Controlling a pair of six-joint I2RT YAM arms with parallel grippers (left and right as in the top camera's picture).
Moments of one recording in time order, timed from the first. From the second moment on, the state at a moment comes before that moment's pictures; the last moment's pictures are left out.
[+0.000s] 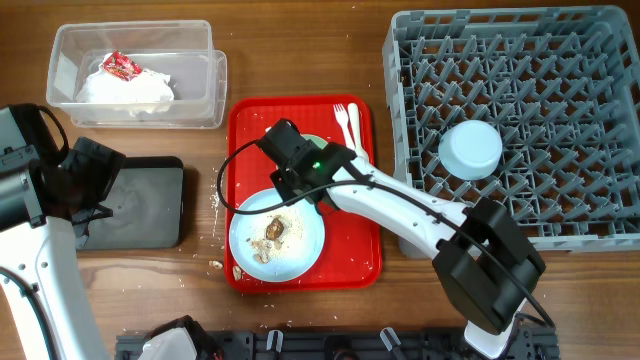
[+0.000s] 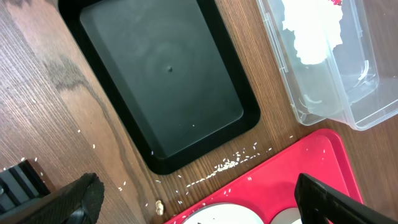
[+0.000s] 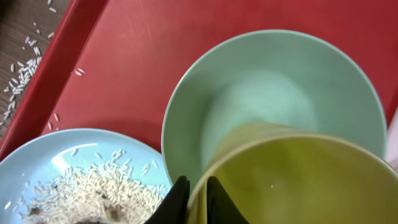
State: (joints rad) left arm 0.40 1.24 1.36 -1.30 -0.06 -0.75; right arm 0.85 1.93 1.40 -0.64 0.09 0.30
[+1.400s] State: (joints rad) left arm 0.40 1.24 1.36 -1.30 -0.06 -0.75; right arm 0.83 2.00 1.56 -0.80 -0.02 0.32
